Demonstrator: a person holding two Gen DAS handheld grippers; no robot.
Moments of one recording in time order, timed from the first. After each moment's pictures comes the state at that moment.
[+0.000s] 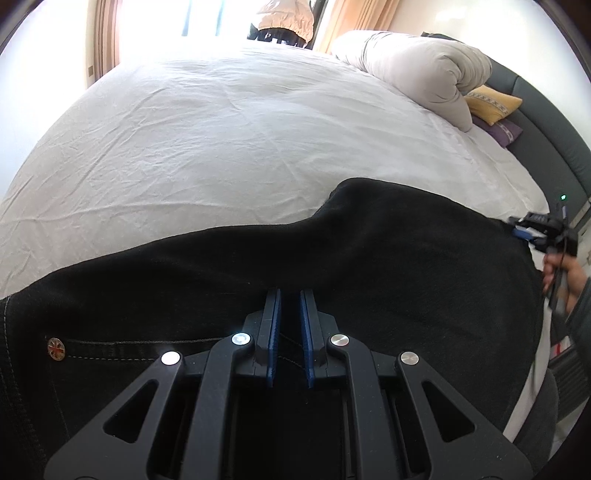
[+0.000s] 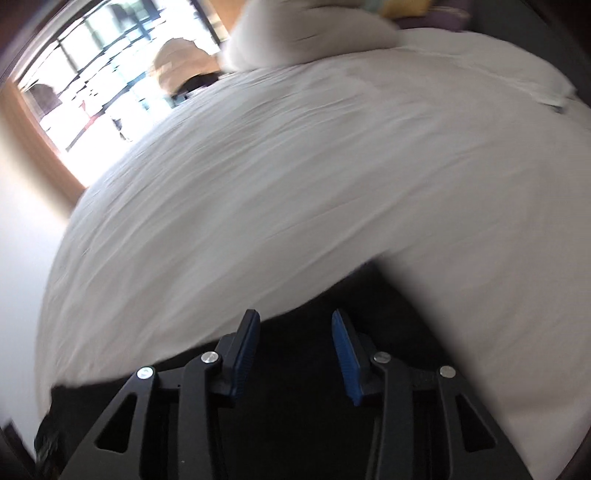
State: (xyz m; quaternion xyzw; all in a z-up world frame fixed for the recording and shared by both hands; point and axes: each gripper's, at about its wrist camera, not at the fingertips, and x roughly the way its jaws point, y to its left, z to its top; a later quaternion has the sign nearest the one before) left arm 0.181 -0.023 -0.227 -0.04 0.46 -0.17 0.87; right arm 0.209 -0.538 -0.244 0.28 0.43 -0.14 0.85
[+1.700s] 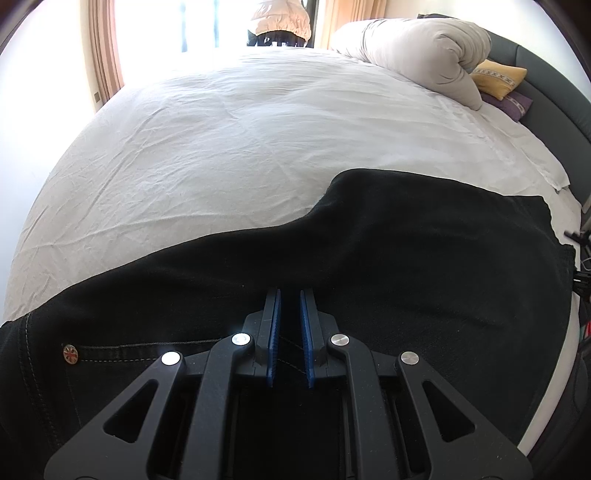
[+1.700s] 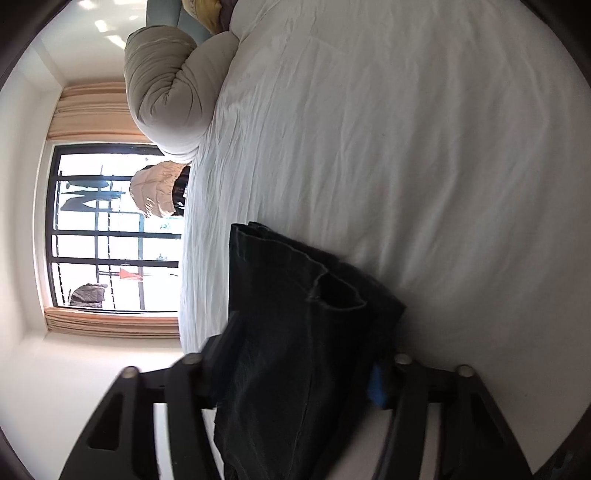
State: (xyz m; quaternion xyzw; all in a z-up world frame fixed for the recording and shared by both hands) left arm 0.178 -0.035 -0.225 0.02 0.45 -0.14 0.88; right arm 0.049 -0.567 -0.291 0.66 0.28 -0.08 0.69
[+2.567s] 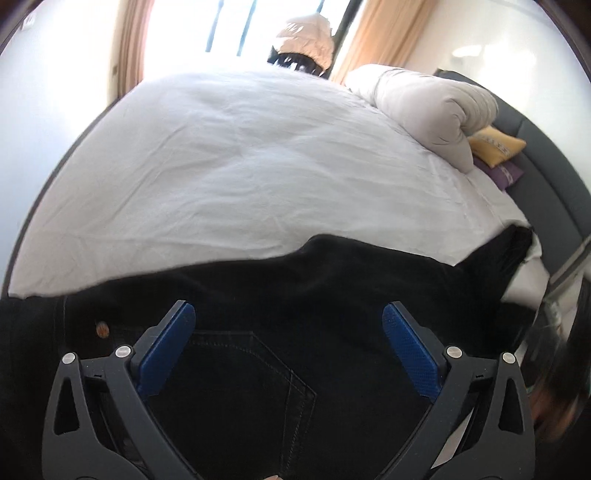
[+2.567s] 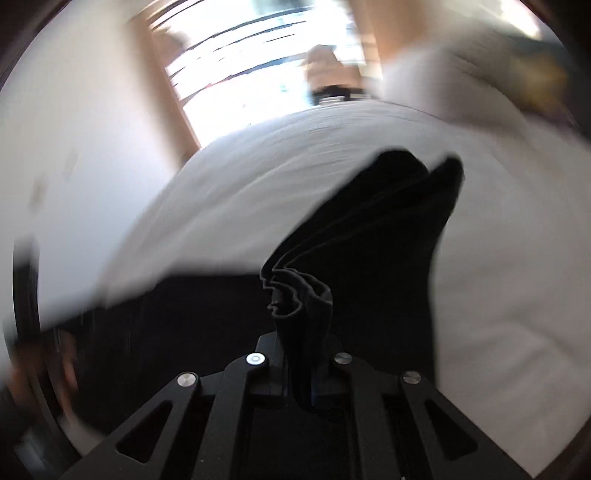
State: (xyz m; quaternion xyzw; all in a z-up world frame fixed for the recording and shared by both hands) left arm 0.163 -0.005 -0.165 -0.11 0.44 -0.14 0.88; right arm 0.125 -0.269 -0.148 0.07 0.39 0.12 0.91
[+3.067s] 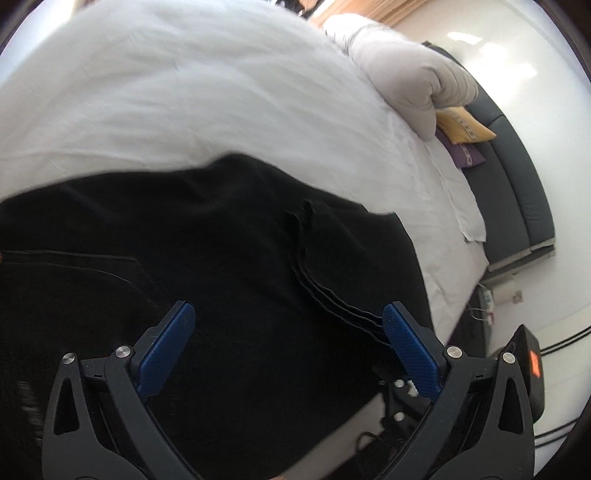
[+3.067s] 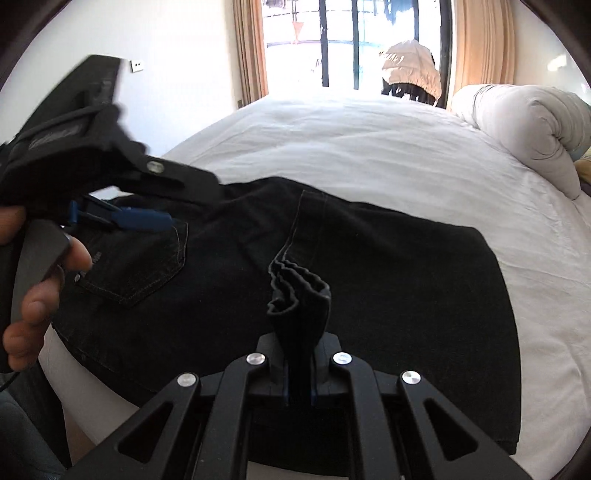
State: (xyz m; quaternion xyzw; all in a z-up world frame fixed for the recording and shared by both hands) left arm 0.163 -0.053 -0.179 -0.20 0.55 -0.25 0.77; right arm 0.106 -0.177 -0.178 -0.01 0.40 0.15 0.90
